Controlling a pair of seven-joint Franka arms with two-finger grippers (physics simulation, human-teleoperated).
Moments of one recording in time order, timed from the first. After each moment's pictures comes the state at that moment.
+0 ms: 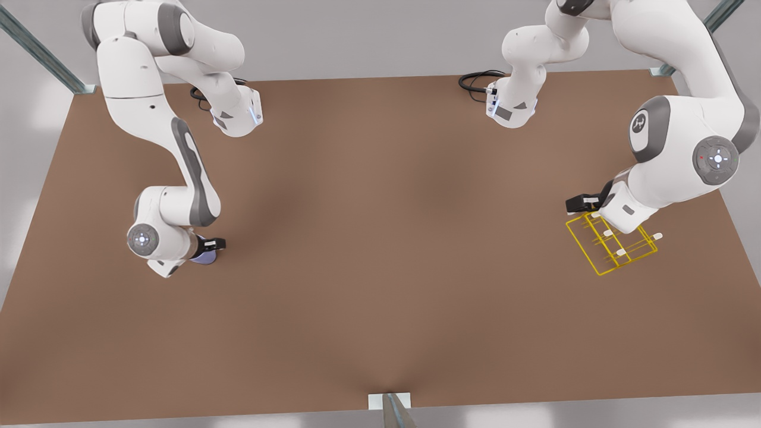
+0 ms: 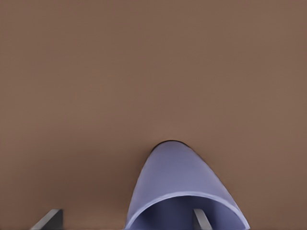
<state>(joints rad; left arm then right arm) 0.05 0.23 -0.14 -1.43 -0.01 1.48 -0.12 0.11 0.39 -0.11 -2.02 0.03 2.16 -0.15</state>
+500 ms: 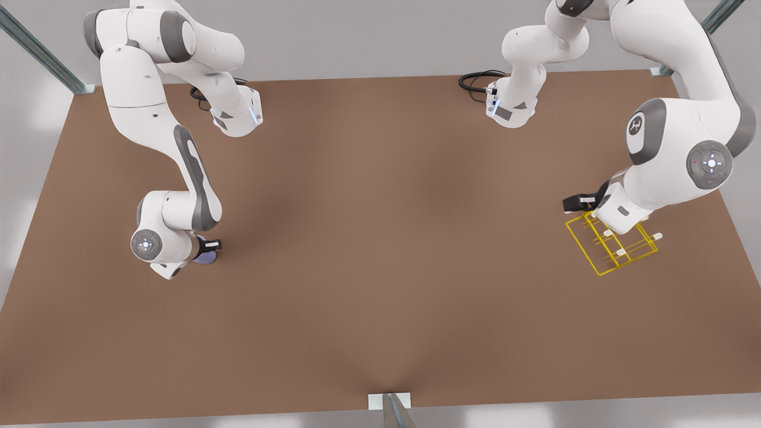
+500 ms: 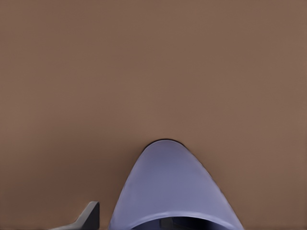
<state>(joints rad) 0.04 0.23 -0.14 -1.43 0.00 1.45 -0.12 0.11 0.43 -0.13 -2.01 0.03 2.16 -0.18</state>
